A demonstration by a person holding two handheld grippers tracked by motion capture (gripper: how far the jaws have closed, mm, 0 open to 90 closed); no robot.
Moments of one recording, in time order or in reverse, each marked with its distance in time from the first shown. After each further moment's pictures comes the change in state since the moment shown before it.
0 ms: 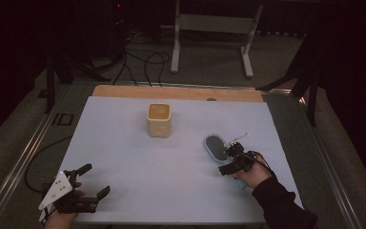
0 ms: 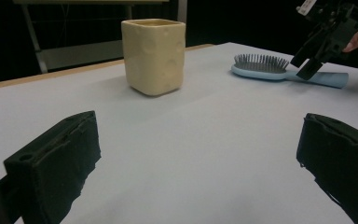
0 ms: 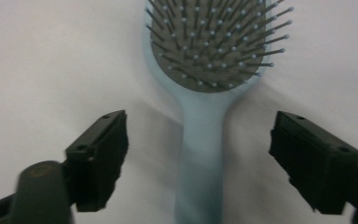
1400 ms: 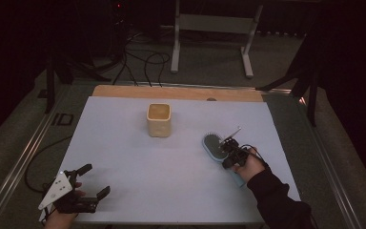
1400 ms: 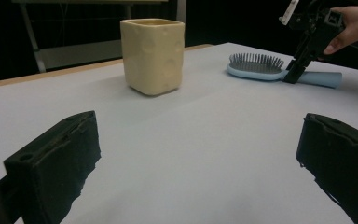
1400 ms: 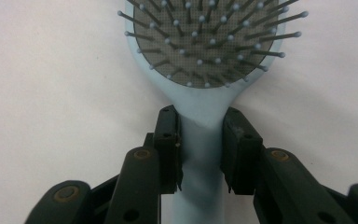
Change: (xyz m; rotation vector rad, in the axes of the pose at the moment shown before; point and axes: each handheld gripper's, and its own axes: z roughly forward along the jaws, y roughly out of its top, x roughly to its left) left arm 0.001 -0.001 0.000 0.002 -0.006 -0.004; right arm -0.003 0.019 0.015 0.133 0.013 0.031
